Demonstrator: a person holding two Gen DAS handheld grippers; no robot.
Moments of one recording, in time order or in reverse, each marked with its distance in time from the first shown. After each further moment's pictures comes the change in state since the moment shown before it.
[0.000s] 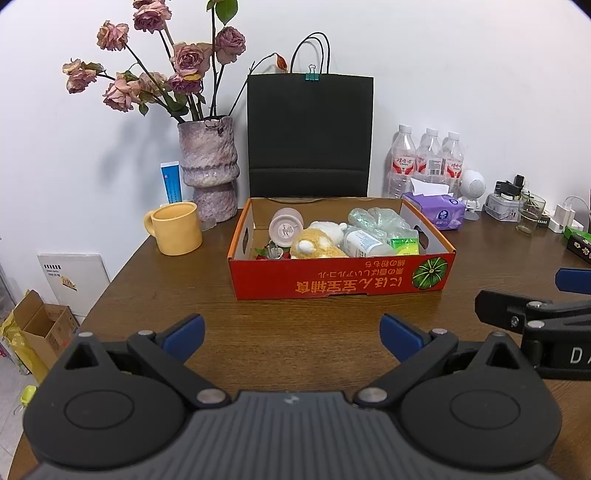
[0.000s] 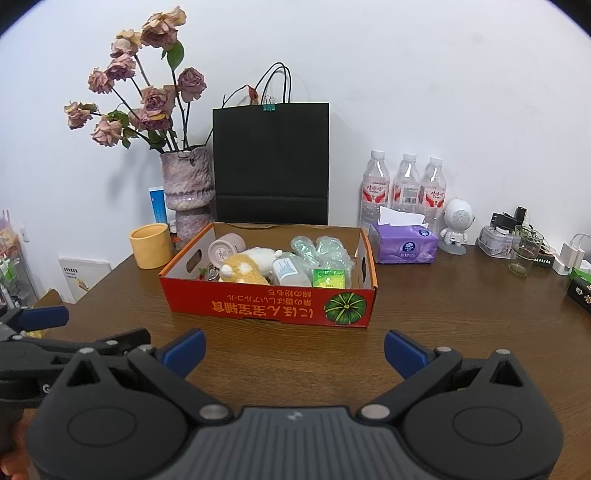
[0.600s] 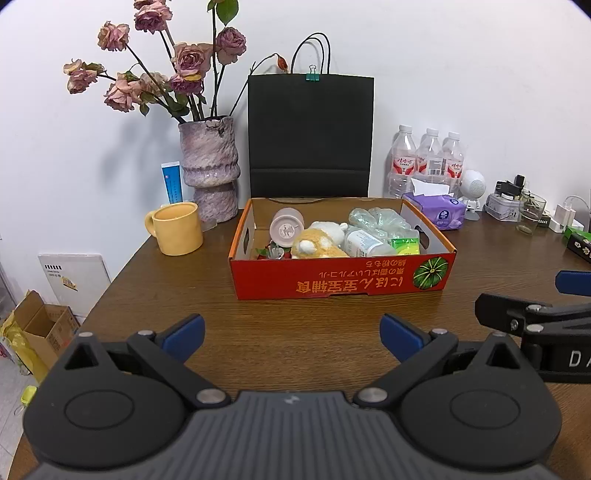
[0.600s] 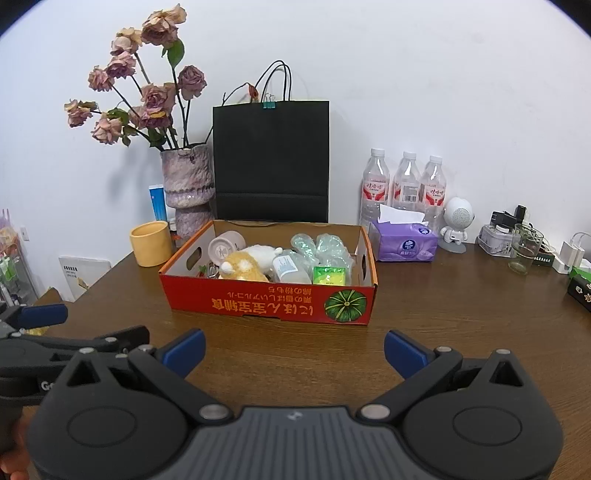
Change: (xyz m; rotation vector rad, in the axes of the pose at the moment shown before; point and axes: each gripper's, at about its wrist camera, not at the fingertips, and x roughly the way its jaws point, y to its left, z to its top) left arm -0.001 -0.001 -0.001 -0.002 -0.003 0.004; right arm 0.000 0.001 -0.002 0.000 0.004 -0.002
